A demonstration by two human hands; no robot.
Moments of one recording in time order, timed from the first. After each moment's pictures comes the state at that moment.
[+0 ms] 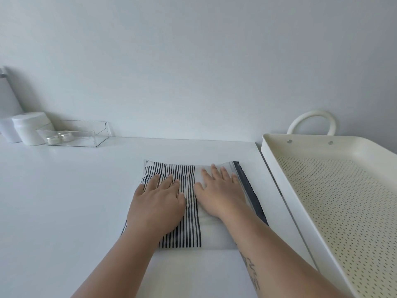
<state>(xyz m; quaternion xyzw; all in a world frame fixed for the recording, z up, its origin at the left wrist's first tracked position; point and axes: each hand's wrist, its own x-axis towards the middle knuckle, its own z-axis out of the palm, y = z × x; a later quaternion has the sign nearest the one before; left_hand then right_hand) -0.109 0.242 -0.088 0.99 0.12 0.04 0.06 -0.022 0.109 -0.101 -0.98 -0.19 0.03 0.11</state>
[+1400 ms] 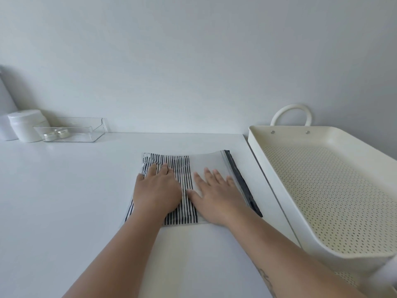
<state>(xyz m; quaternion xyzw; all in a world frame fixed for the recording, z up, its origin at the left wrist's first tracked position) -0.118 0.235 -0.080 0.99 0.12 0.04 0.02 -0.089 0.085 -0.100 -0.97 -0.23 0.03 0.08</state>
